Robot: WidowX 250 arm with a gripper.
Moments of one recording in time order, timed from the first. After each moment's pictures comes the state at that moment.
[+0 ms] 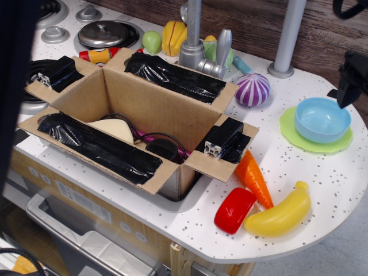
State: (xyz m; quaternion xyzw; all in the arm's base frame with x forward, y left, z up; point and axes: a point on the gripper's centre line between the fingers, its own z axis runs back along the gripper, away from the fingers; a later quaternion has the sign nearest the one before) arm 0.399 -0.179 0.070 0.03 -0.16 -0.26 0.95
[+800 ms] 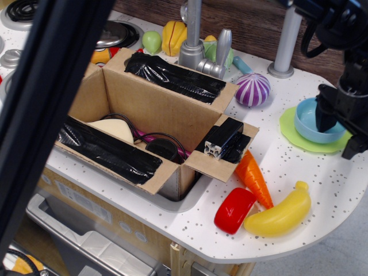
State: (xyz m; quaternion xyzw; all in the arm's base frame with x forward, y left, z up) arm 0.415 -0.166 0.013 0.00 -0.14 -0.28 0.95
